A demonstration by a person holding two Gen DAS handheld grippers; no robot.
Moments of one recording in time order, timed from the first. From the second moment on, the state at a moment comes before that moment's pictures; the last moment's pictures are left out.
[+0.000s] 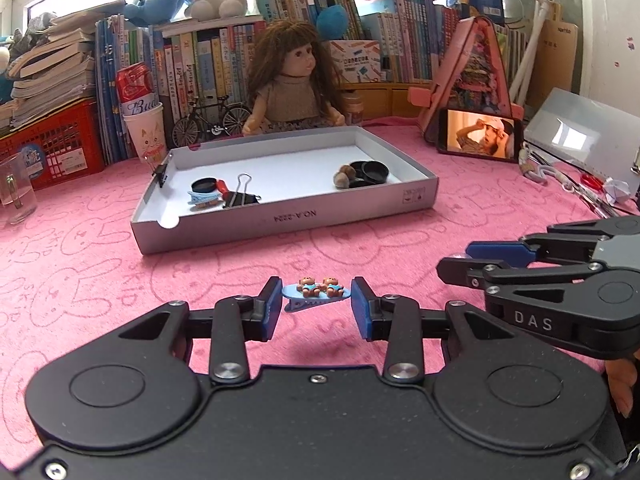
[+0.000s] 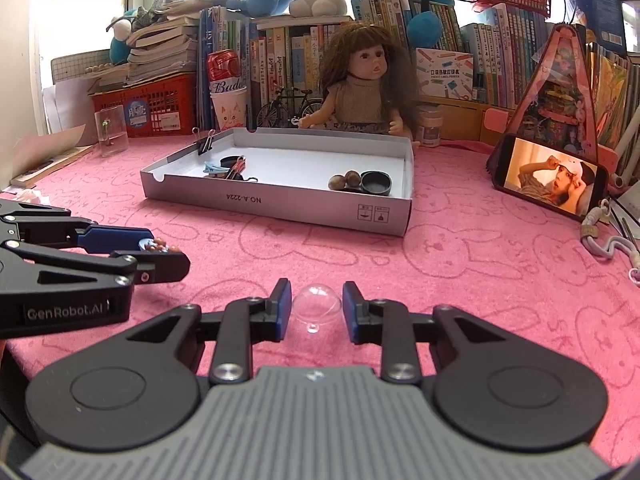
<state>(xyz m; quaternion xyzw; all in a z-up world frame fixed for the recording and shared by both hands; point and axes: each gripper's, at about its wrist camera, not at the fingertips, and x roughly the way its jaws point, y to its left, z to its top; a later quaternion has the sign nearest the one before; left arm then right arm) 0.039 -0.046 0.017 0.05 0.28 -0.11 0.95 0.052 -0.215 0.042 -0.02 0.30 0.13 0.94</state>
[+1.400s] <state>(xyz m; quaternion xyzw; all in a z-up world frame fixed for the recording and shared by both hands) 0.179 0.015 0.046 -0.08 0.27 -0.06 0.96 0.168 -0.209 0.068 0.02 0.32 0.11 0.94</state>
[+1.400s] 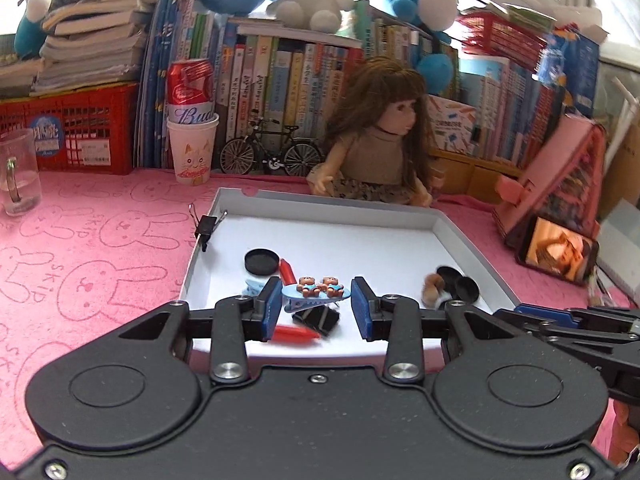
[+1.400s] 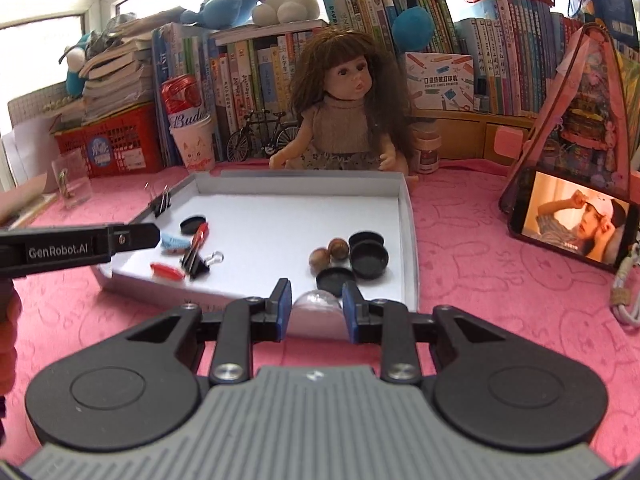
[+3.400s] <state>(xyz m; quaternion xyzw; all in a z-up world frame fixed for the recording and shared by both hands) 0.346 0.024 0.014 -0.08 0.38 -0.01 0.92 0.340 -0.226 0.026 0.12 0.40 0.08 0.90</state>
